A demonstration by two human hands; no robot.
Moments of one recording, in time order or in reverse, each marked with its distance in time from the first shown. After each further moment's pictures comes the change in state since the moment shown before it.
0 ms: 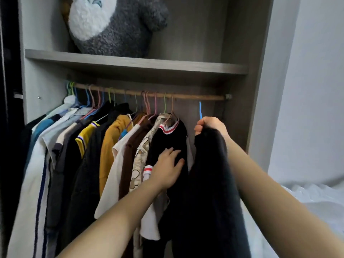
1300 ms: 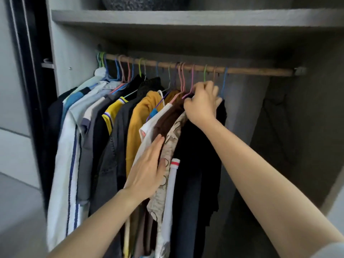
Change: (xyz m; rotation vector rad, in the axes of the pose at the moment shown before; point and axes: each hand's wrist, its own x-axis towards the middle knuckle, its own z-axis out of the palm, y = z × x) left_hand -0.056 -0.118 -0.030 0.207 0.395 0.060; right_hand 0.053 0.059 0.137 -1.119 0.087 -0.705
